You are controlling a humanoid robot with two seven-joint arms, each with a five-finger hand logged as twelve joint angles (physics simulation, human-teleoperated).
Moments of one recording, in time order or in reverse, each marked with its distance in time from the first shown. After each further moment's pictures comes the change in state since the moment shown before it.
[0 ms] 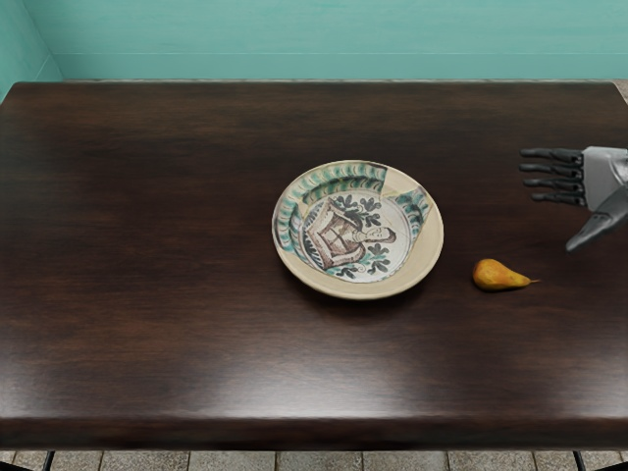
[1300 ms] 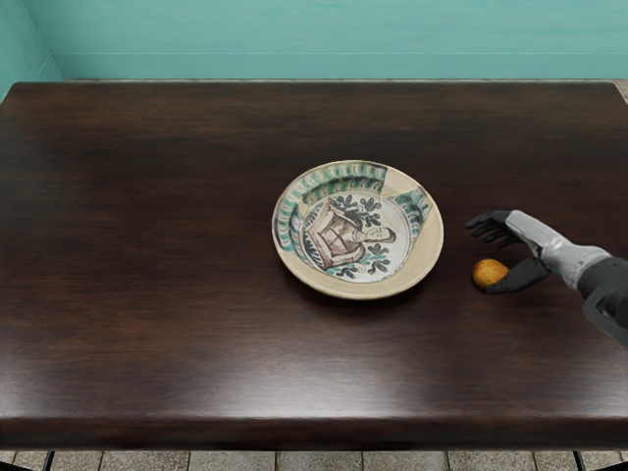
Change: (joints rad) left arm 0.000 0.000 0.000 0.000 0.000 0.000 0.000; right arm -0.396 0.210 0.137 0.465 -0.993 -0.770 -0.075
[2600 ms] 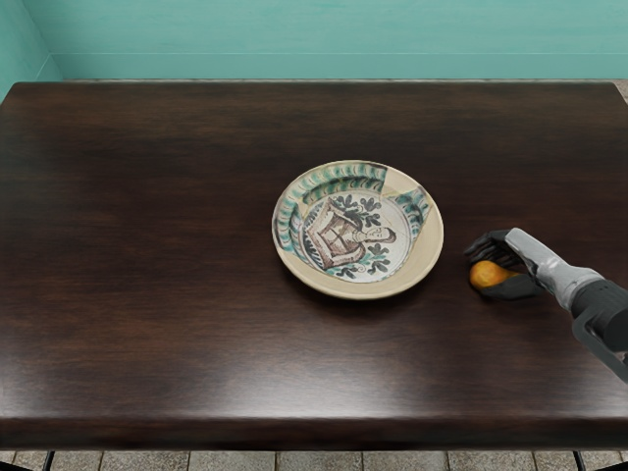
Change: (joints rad) left arm 0.000 0.000 0.000 0.000 0.000 0.000 0.000; right arm -0.065 0.044 -0.012 -0.014 -0.014 -0.091 0.000
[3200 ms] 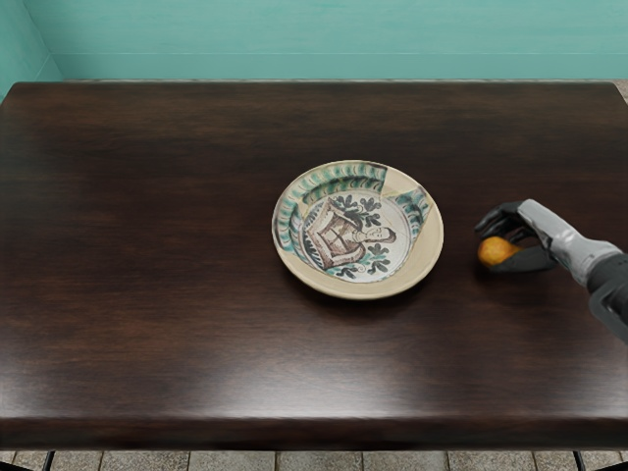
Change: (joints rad) left arm 0.000 0.000 0.000 0.000 0.000 0.000 0.000; right arm 0.010 -0.034 0.096 0.032 0.008 0.040 -0.009
